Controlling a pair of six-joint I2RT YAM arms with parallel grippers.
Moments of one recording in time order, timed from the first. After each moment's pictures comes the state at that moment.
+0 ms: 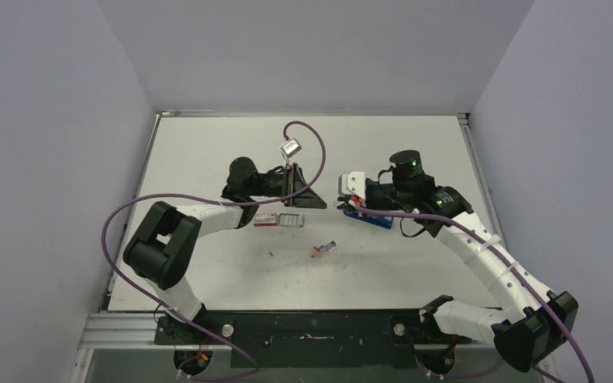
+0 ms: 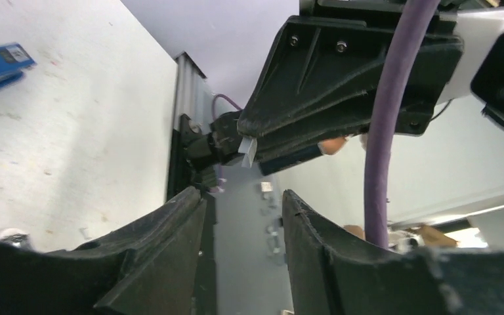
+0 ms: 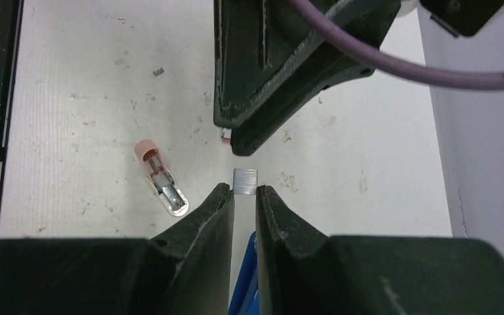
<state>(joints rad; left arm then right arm) -0.52 1.72 0.88 1.08 1.14 -1.34 0.52 1.14 1.10 -0.58 -0.72 -0.86</state>
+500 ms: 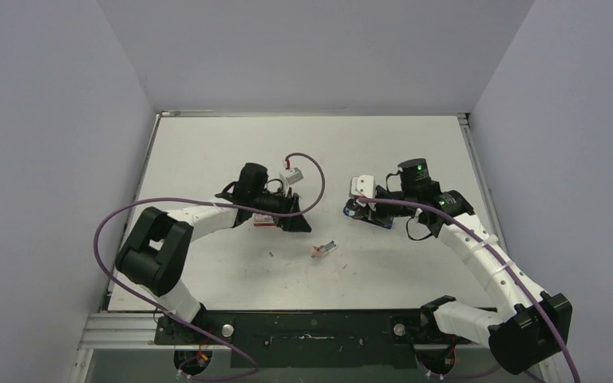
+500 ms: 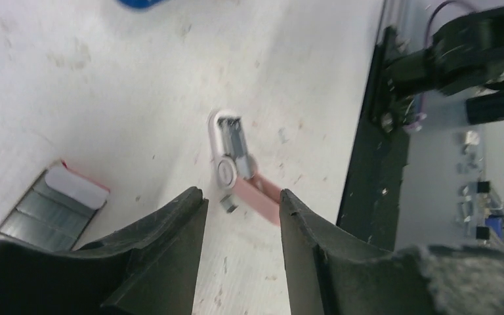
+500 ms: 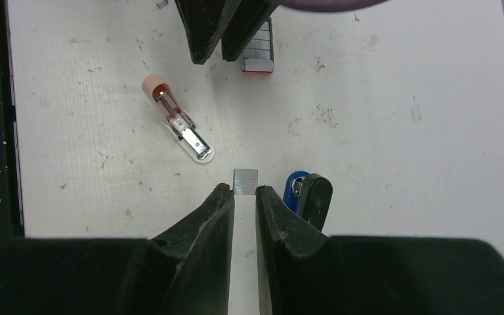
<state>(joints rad) -0.48 1.63 0.87 0.14 0.93 -0.22 0.41 1.13 1.00 -0.66 -0.72 -0.88</state>
